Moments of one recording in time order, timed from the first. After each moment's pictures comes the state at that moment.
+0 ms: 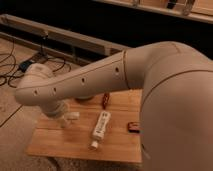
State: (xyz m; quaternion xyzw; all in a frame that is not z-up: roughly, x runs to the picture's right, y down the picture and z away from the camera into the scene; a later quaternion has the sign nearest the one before) arm -0.184 0.124 0.638 -0.27 0.04 -0.01 0.96
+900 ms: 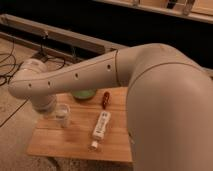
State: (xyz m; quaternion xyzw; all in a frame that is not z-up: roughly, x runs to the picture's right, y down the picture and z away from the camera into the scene) arm -0.245 0.116 0.653 -0.29 -0.04 -0.04 0.96
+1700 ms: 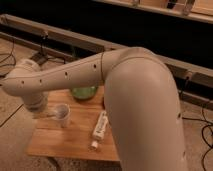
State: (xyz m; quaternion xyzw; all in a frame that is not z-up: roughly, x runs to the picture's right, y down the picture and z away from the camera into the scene) arm -0.292 0.117 0.672 -0.30 -0.08 -0.06 0.95
